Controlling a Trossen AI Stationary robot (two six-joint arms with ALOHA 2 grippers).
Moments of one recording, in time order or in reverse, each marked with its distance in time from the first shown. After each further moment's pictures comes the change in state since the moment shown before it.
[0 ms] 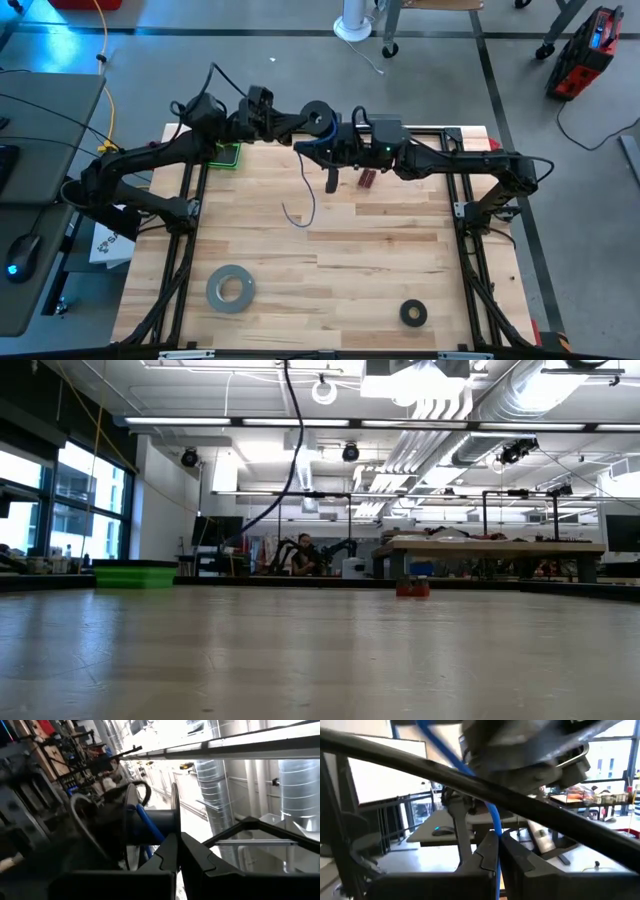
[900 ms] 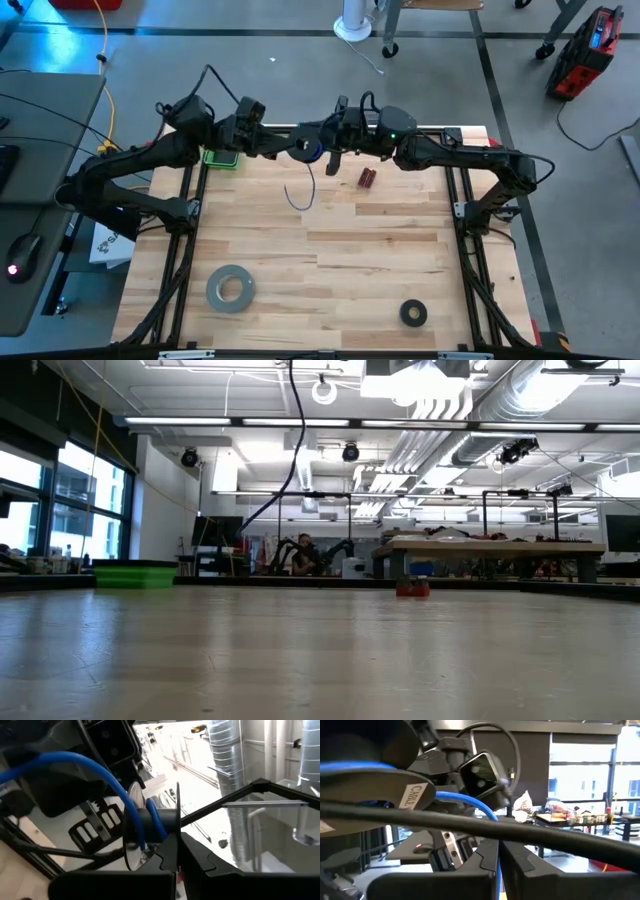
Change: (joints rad) left arm -0.025 -0.115 0.000 -0.241 0.135 0.091; right arm -0.077 0.000 0.000 0.097 -0.025 -0.035
